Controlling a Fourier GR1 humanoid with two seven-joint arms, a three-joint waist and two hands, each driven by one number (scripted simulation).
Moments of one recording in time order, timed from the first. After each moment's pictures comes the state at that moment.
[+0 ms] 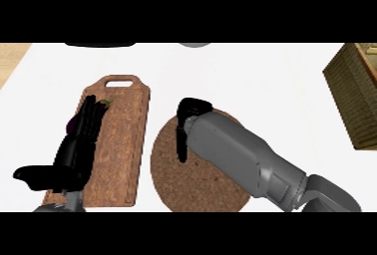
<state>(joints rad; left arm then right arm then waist) -0.02 0.19 -0.17 -1.68 0.15 0.26 -0.01 -1.09 -0.01 0.89 -0.70 -0.04 0.15 1.09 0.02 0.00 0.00</state>
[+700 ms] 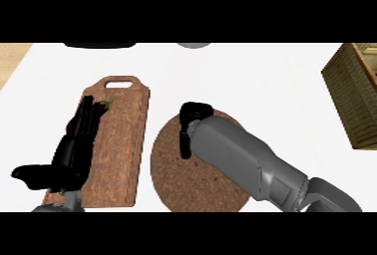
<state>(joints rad) -0.01 0.17 -0.14 -1.67 0.13 0.24 -0.02 -1.06 -0.02 0.91 -0.71 0.01 0.21 1.01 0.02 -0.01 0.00</state>
